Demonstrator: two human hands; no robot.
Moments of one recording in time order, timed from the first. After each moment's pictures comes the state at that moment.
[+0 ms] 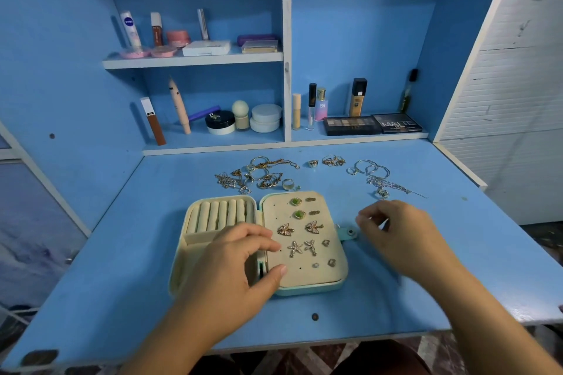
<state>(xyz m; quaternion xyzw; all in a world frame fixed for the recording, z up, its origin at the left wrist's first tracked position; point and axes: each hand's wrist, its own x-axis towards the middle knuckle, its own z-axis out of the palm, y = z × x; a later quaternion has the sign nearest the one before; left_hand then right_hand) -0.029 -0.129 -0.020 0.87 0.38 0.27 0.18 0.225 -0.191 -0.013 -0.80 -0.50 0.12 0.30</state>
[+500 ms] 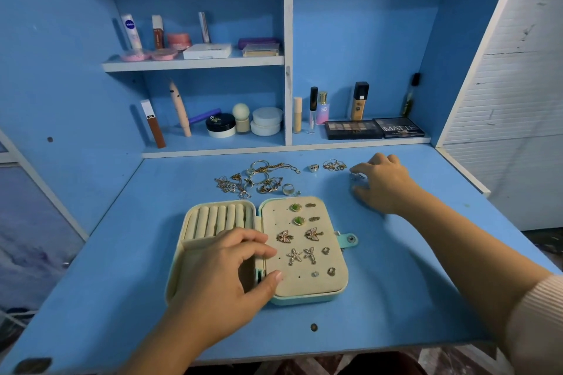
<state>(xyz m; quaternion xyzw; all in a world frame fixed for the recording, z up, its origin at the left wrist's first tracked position) -0.031 -0.121 -0.025 0.87 0.41 0.24 0.15 0.292 -0.092 -0.014 -0.80 -0.59 0.01 0.08</state>
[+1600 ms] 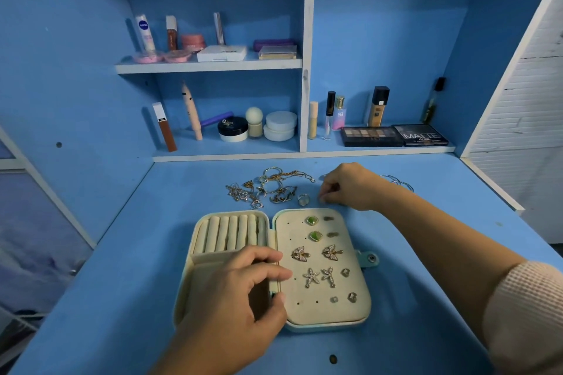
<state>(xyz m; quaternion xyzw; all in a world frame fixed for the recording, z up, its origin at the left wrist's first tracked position) -0.032 -0.124 -0.024 0.85 0.41 0.27 0.18 0.245 -0.036 0.002 -0.69 -0.69 0.17 0.12</state>
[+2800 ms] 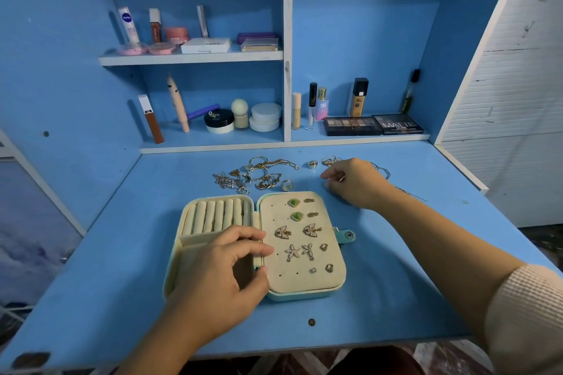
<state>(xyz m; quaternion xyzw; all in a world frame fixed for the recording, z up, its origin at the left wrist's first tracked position) -0.032 -0.120 -0.034 0.84 0.40 0.28 0.26 0.259 -0.076 -0.013 -0.75 -0.58 0.19 0.25</state>
